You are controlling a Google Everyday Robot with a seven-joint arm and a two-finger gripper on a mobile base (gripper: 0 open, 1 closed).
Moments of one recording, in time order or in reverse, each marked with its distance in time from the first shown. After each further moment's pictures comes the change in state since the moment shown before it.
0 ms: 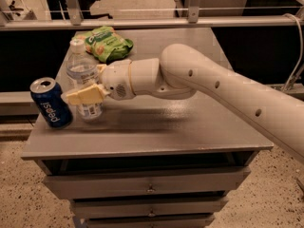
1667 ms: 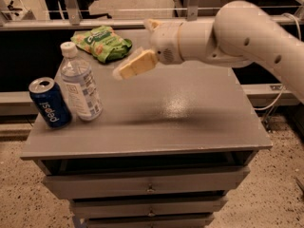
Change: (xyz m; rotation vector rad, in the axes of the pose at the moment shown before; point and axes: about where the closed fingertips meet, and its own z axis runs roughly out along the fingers) arm -0.043 -0.081 -0.128 0.304 0.113 -0.164
